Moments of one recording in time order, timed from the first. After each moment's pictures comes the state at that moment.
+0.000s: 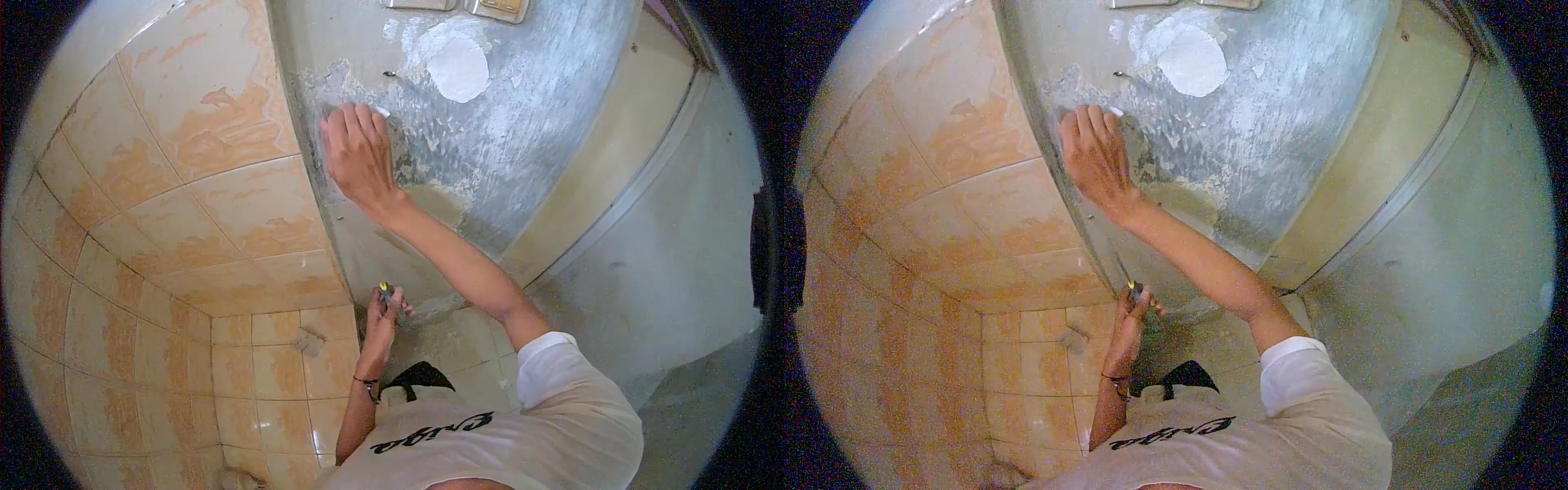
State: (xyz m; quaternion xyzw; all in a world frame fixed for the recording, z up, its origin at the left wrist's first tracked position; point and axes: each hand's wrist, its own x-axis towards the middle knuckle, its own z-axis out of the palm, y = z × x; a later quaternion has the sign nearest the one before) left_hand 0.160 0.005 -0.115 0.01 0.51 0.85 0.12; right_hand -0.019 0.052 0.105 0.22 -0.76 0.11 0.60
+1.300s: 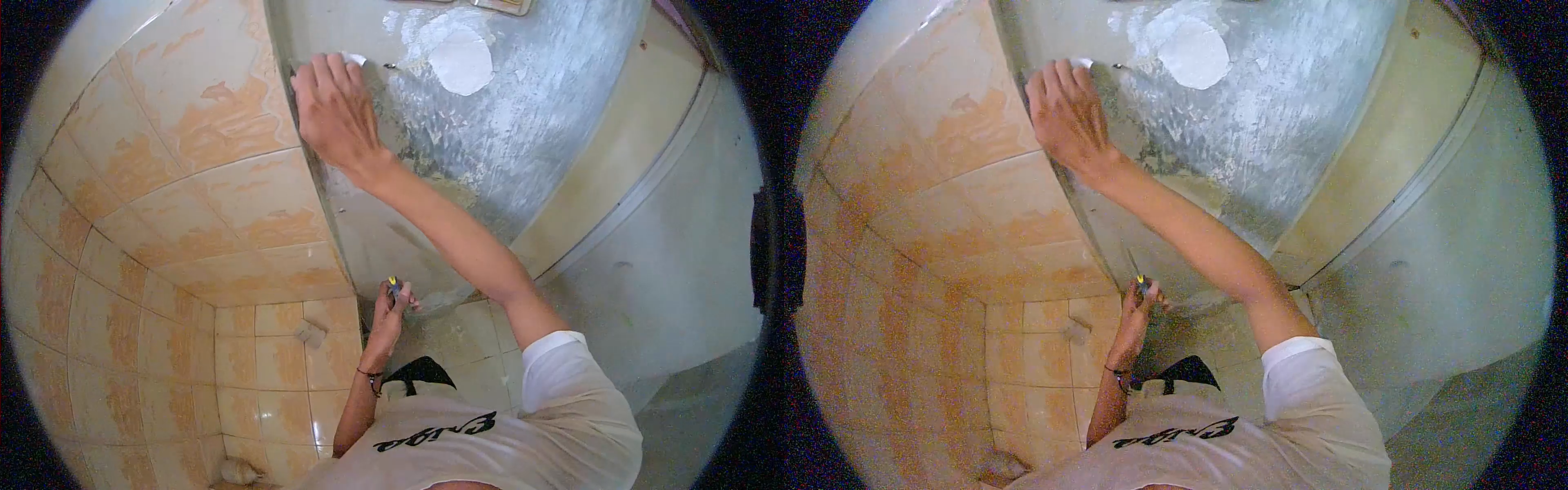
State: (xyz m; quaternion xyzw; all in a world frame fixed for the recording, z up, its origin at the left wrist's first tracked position) left_hand 0.162 0.012 -0.115 0.01 0.52 0.84 0.14; right_hand -0.026 0.036 0.150 0.26 -0.74 0.08 0.61
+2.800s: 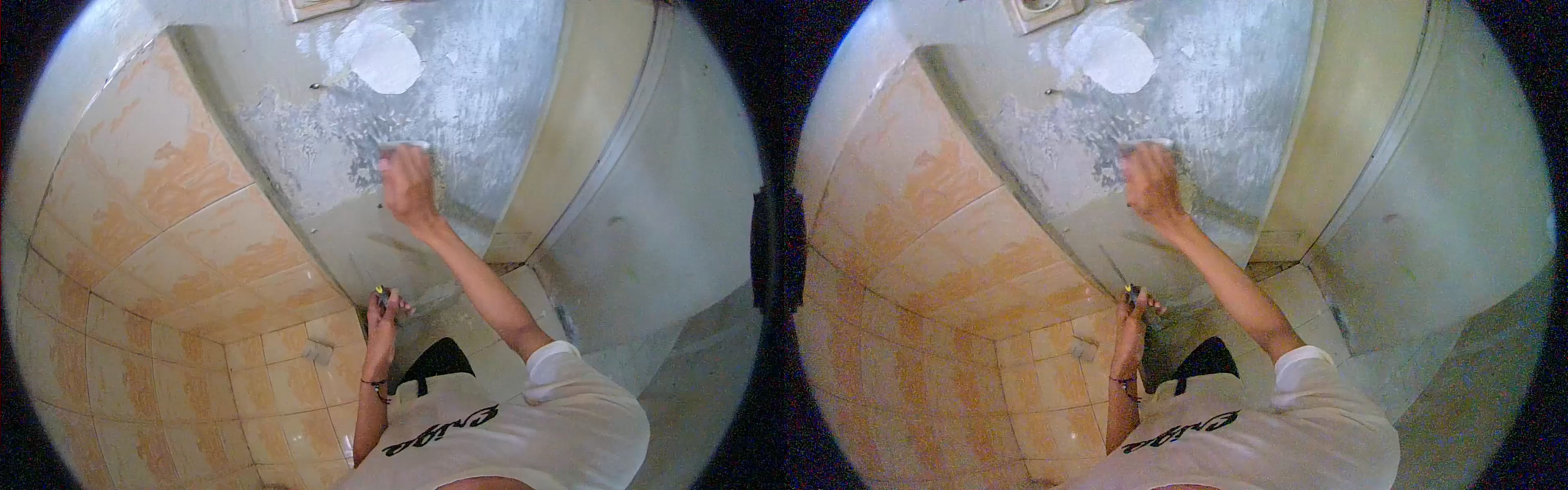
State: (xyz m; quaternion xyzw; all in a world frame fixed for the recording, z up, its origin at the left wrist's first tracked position) left_hand 0.168 0.018 -0.128 0.01 0.51 0.84 0.17; right_hand 0.016 0.180 0.019 0.14 -0.79 0.21 0.56
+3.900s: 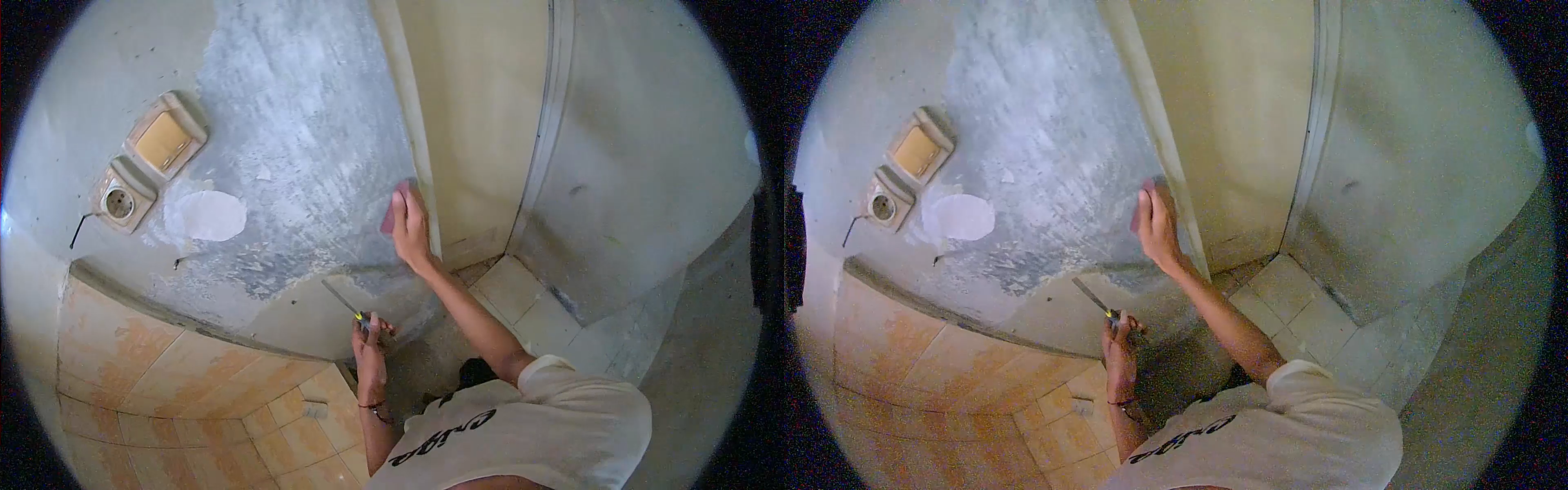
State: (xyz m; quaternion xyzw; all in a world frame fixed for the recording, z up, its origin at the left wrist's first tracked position) left_hand 0.157 0.161 -0.052 0.01 0.54 0.82 0.19; right_hand 0.058 0.371 0.006 -0.09 -0.70 0.52 0.48
